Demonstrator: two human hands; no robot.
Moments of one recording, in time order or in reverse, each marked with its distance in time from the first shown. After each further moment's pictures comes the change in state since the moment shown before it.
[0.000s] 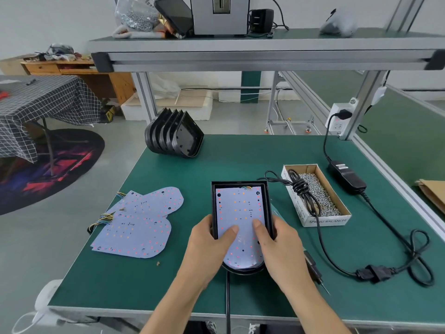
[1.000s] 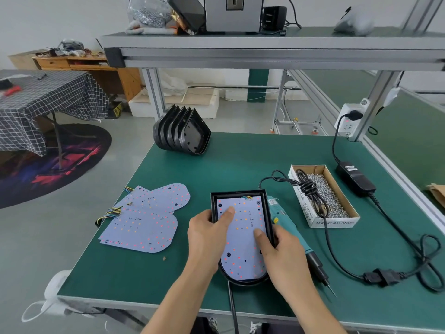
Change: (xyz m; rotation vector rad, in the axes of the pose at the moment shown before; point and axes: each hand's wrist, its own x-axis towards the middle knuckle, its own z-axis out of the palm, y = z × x) left_hand 0.020 0.005 0.004 -0.076 0.279 -0.171; right_hand -0.014 -0.003 0.001 -0.152 -0.088 0.042
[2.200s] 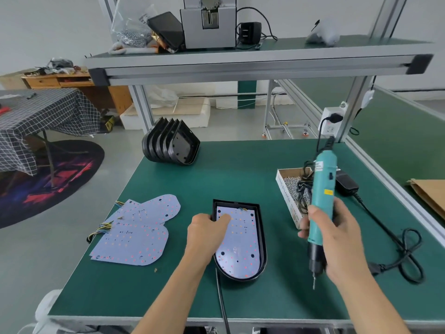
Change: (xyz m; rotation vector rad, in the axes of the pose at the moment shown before) left_hand 0.022 0.013 0.016 0.389 -0.070 -0.059; right_hand 0.025 0.011 -0.096 0.655 0.183 -0.074
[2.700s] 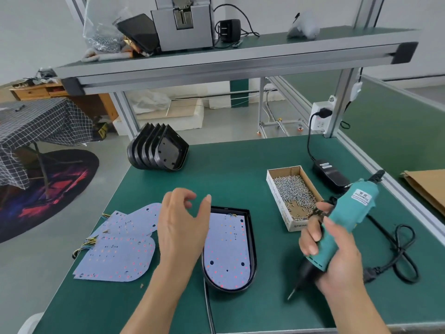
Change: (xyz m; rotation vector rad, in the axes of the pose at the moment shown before) left_hand -0.029 0.040 -0.023 0.143 0.412 0.555; right_hand 0.002 0.031 -0.014 0.681 -0.051 0.056
